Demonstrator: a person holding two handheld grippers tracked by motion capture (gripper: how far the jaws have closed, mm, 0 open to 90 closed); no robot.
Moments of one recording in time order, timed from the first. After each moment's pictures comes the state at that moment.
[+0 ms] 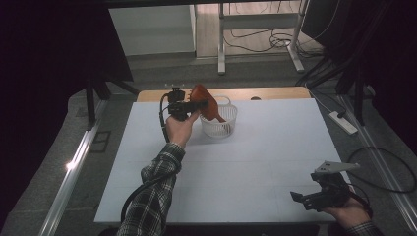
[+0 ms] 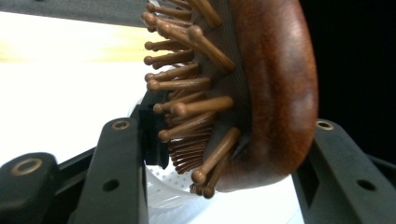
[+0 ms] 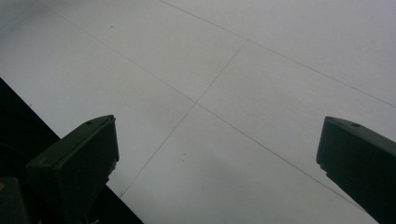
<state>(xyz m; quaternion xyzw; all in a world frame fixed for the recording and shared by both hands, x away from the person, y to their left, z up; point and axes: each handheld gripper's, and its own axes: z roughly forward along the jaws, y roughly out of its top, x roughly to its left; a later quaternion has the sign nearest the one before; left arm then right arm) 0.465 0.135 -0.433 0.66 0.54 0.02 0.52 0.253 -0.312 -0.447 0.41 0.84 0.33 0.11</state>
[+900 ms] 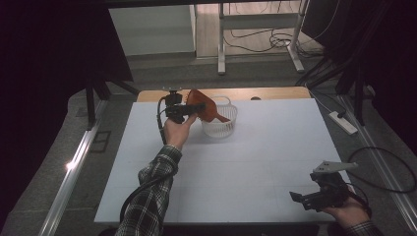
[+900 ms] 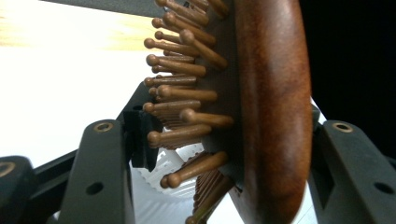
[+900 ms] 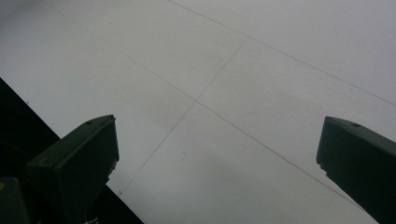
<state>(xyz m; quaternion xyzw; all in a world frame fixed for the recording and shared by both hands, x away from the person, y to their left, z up) 0.466 0.145 -0.444 0.66 0.55 0.02 0.50 0.254 -0.310 -0.448 0.41 0.85 0.33 0.11</state>
